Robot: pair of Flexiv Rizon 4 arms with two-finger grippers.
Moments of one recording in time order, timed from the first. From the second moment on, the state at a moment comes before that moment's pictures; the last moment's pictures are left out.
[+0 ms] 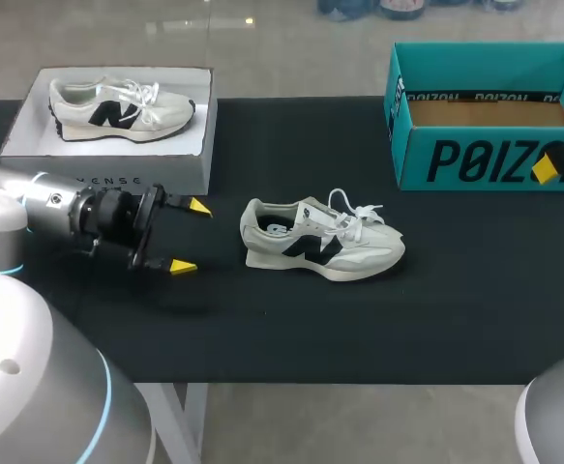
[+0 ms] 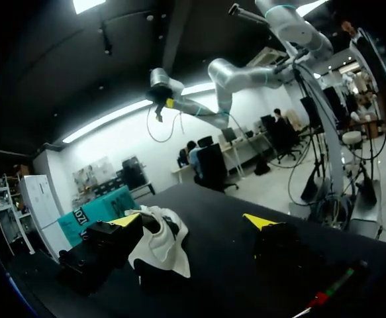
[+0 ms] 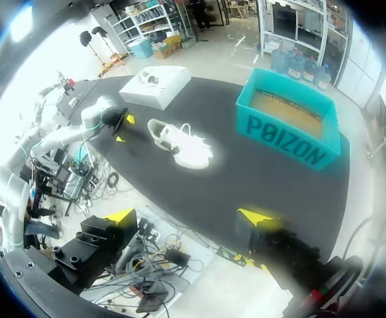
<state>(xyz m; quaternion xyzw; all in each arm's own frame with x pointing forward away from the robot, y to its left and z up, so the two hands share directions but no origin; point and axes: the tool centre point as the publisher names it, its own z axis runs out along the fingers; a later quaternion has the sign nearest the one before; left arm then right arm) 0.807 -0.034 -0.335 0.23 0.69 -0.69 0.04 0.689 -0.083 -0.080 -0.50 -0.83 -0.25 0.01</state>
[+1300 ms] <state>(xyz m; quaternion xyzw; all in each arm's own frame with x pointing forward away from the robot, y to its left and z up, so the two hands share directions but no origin) 0.830 -0.067 -0.386 0.10 0.79 -0.61 -0.02 0.689 -0.083 -0.080 -0.50 -0.83 -0.25 0.01</state>
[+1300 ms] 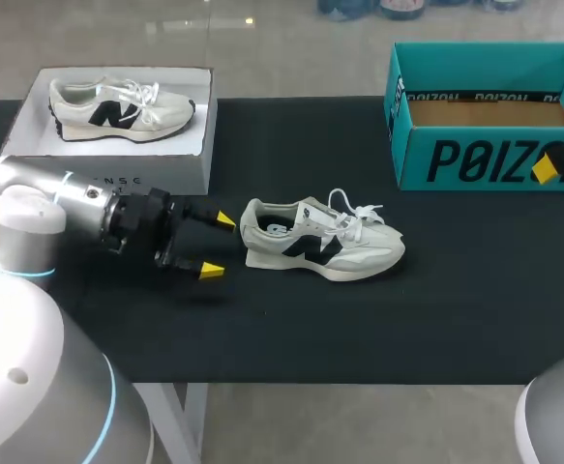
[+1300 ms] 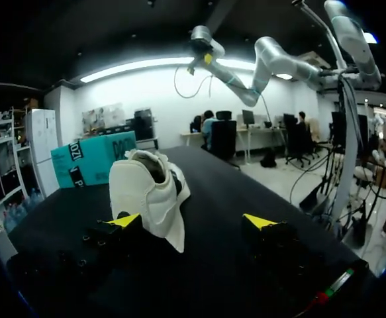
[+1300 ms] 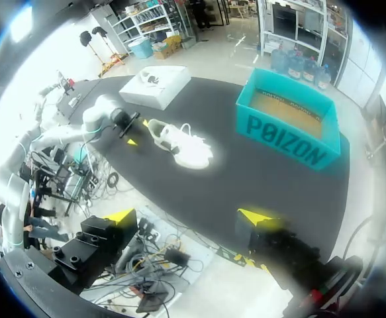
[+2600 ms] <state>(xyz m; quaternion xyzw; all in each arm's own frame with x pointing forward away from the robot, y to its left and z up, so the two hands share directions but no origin) 0.880 -0.074 -0.419 0.08 0.81 -0.58 -0.03 0.689 -0.083 -0.080 -0.50 -0.83 -0.25 0.01</state>
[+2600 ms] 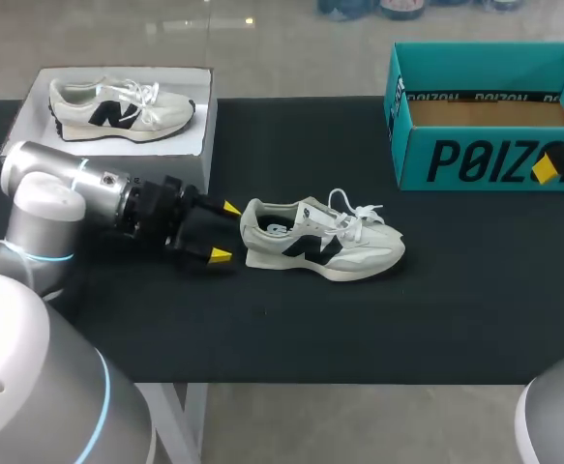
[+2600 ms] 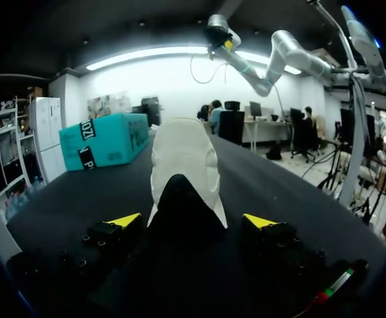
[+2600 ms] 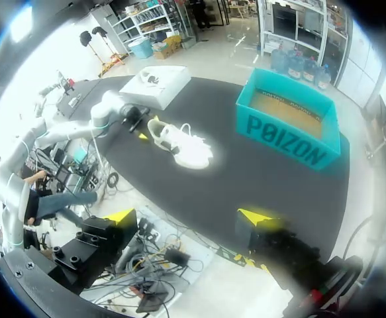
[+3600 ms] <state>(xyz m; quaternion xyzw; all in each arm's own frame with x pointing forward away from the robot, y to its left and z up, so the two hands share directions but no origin) 0.857 -0.087 -0.434 0.07 0.81 -0.58 -0.04 0.689 -0.083 -0.080 -0.50 -0.83 -0.25 0.01</state>
